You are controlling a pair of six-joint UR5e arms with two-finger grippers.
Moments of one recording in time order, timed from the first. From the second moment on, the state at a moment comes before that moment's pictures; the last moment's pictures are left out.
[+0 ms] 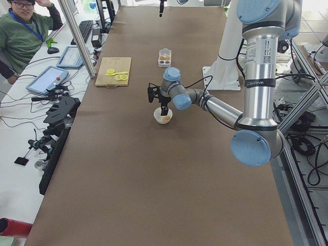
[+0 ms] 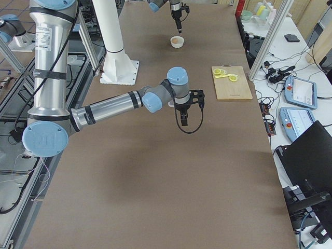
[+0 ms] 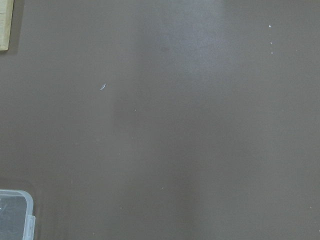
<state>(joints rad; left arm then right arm) -0.76 -1.57 -1.97 -2.05 -1.96 -1.30 1.18 -1.66 1.99 -1.27 2.24 0.66</state>
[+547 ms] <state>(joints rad) -0.72 -1.62 -1.91 -2.05 -1.90 -1.34 1.18 -1.67 1.99 -1.27 2.24 0.66</state>
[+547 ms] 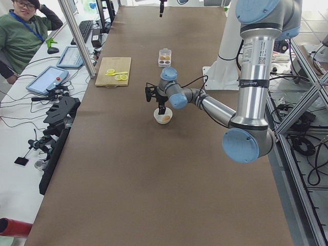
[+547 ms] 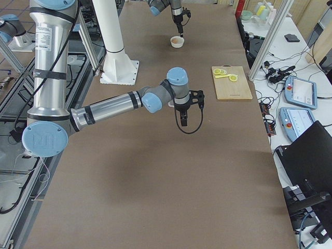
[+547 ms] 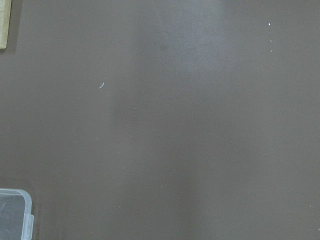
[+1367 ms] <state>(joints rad) -0.64 -1.62 -1.89 -2.05 -1.85 -1.37 1.18 -1.67 1.99 -1.27 2.24 0.66</state>
